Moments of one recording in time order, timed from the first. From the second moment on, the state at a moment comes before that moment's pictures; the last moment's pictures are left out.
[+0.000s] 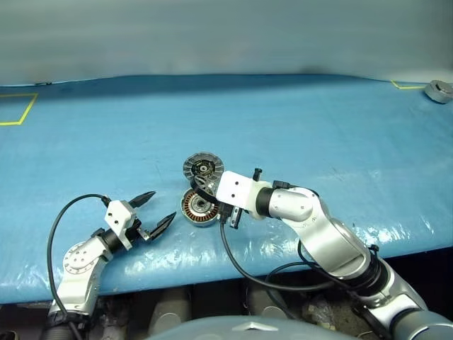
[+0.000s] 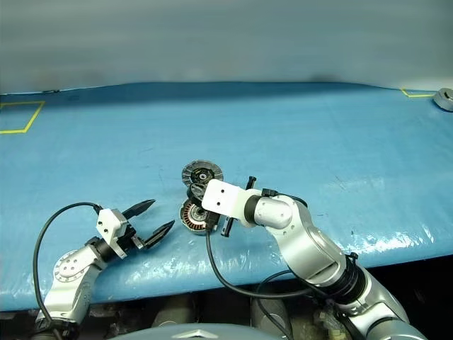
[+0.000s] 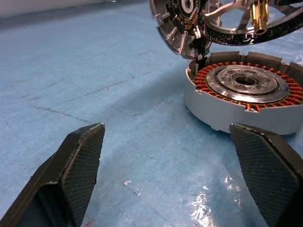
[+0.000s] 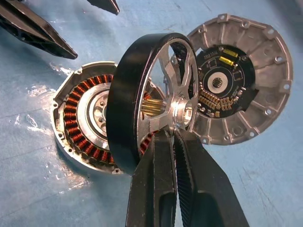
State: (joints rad) left arm 0.13 0.46 0.07 0.12 -0.33 -0.25 -0.86; right arm -0.41 -0.48 0.58 -0.64 -0.17 0.90 0.65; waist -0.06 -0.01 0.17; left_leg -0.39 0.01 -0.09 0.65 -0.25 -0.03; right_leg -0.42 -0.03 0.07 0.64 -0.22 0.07
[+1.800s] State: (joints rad) left arm 0.07 0.51 0.07 0.11 -0.33 -0.18 -0.96; right arm -0.26 -0.42 0.52 -0.32 -0.36 0.41 0.50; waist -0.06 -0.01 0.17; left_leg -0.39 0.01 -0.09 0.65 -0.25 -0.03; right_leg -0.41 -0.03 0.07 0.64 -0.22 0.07
